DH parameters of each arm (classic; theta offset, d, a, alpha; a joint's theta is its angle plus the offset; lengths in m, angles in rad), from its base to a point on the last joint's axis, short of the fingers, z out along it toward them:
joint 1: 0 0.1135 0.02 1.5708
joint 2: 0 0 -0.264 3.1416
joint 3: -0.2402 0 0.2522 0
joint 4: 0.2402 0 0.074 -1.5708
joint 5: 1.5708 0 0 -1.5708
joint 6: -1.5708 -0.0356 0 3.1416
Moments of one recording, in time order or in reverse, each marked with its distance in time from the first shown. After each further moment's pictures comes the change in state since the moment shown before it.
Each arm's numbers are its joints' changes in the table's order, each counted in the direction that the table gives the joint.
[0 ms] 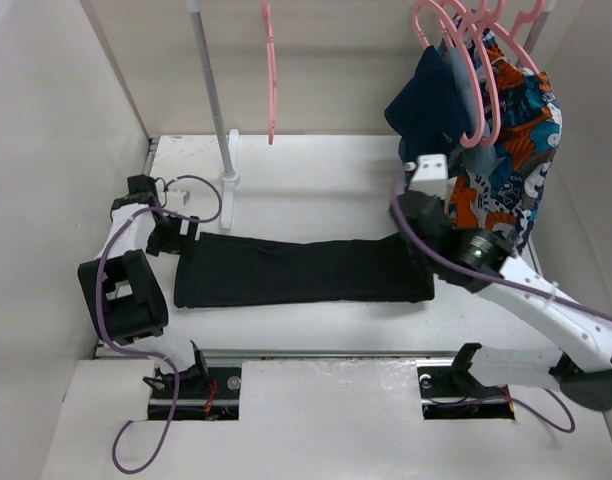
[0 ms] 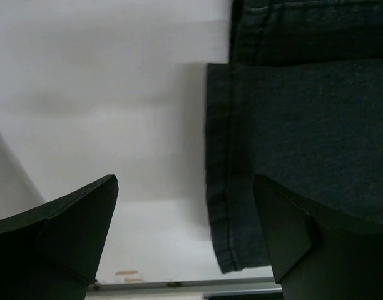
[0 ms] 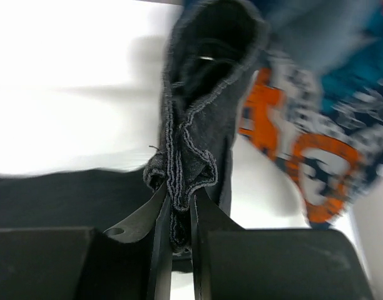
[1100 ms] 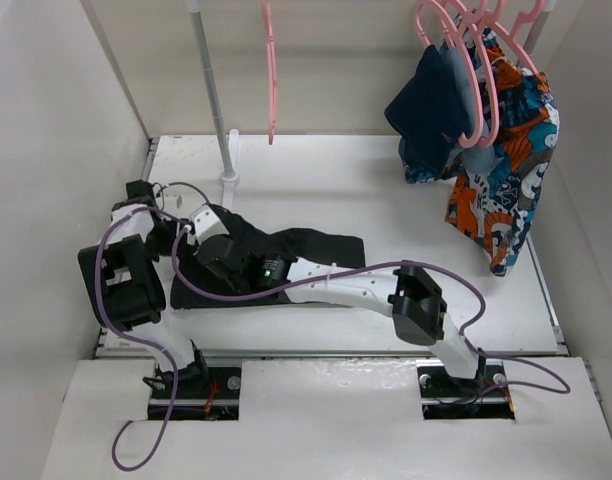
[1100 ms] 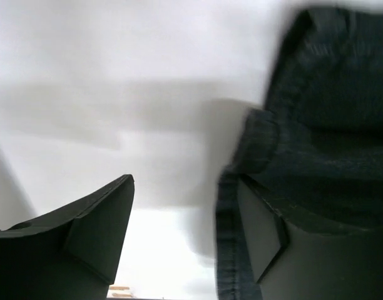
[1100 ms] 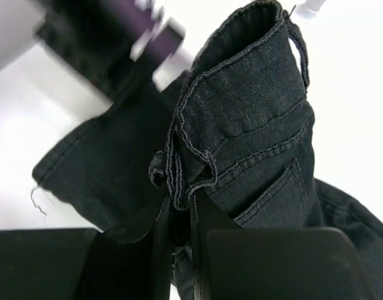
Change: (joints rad) left arm -0.001 -0.107 0.050 -0.114 -0.052 0.078; right arm 0.457 -1.071 -0.672 -0.511 -0.345 0.145
